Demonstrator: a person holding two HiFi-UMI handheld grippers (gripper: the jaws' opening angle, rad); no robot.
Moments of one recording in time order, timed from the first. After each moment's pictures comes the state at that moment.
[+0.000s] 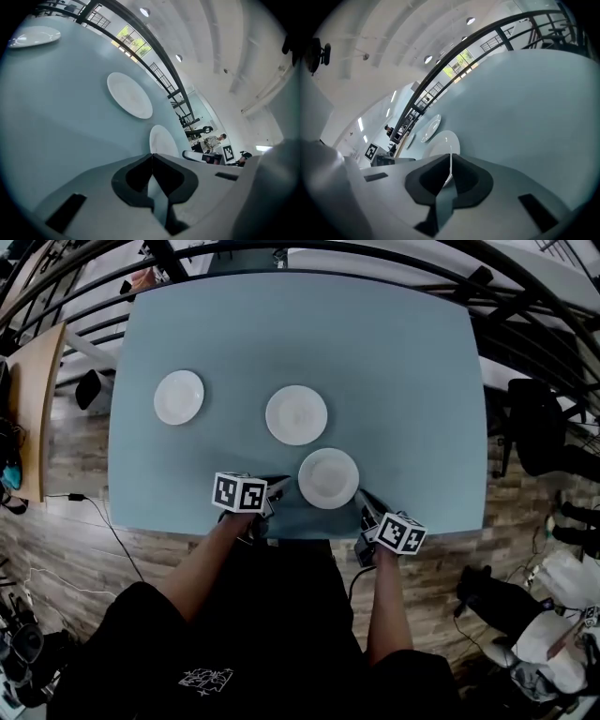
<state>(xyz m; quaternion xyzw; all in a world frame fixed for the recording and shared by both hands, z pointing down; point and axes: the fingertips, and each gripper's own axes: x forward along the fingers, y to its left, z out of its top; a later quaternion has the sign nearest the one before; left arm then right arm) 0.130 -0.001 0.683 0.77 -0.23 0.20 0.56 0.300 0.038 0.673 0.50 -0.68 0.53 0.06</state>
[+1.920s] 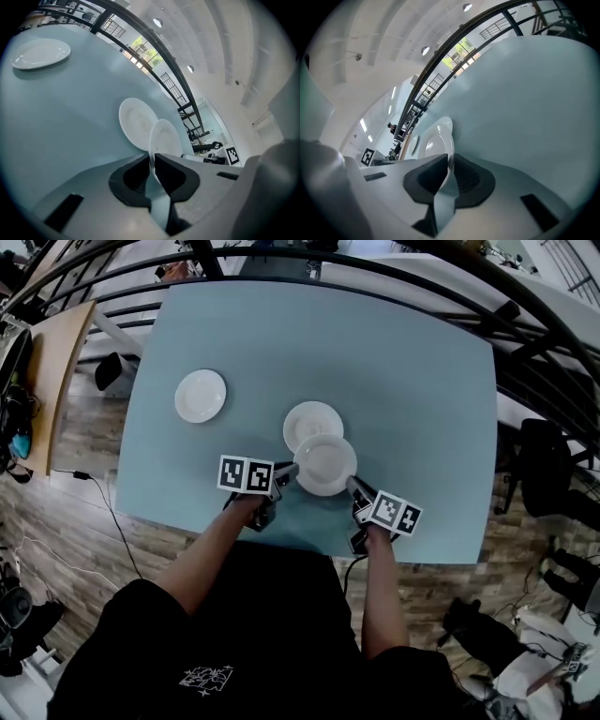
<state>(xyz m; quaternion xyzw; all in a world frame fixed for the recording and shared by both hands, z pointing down) 0.115 -0.066 0.664 0.74 -0.31 0.17 0.57 0.255 -0.049 0.663 0.45 -0.68 0.57 0.08</state>
